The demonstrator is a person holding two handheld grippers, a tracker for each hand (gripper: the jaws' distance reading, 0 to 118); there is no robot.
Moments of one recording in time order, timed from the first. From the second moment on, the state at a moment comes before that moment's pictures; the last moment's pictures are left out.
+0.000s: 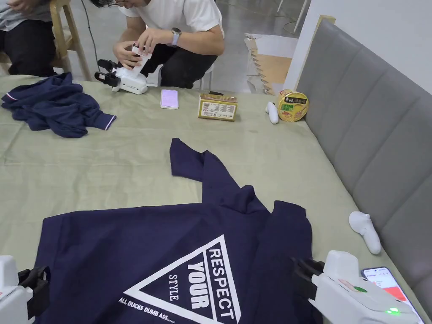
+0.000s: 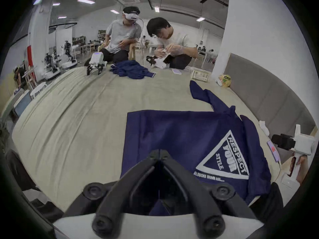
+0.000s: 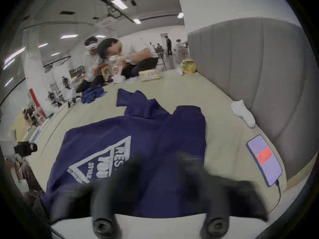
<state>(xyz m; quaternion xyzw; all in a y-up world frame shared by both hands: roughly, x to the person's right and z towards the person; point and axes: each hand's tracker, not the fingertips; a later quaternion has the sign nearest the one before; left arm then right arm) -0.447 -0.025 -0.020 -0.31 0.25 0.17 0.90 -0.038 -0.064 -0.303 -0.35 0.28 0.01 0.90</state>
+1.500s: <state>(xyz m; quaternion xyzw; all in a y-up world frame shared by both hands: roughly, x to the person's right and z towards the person) -0.451 -0.040 -0.047 -0.32 0.23 0.20 0.90 -0.015 -0.103 -0.225 -0.53 0.36 0.14 0.76</state>
